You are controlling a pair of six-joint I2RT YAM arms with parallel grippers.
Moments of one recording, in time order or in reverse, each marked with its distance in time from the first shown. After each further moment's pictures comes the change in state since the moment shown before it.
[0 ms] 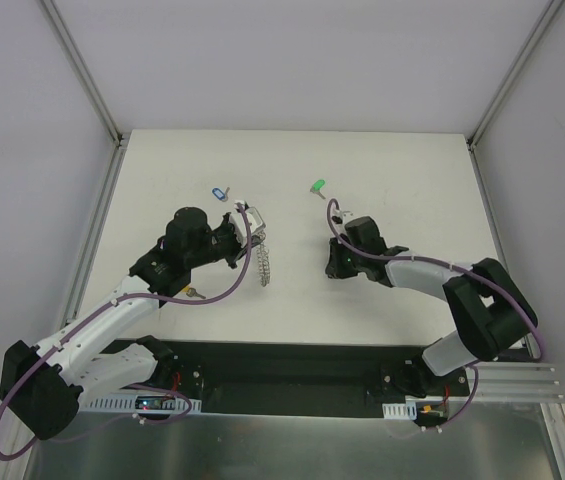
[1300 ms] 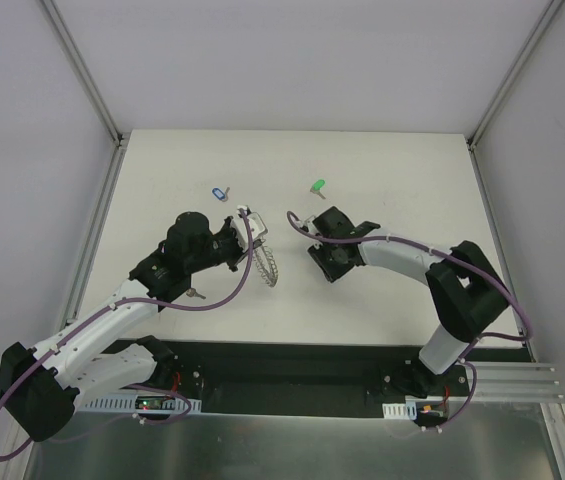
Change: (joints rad) left arm -0.039 -0.024 -0.016 0.000 -0.053 0.024; right arm 0.132 0.152 0.352 -0.543 0.163 -0.352
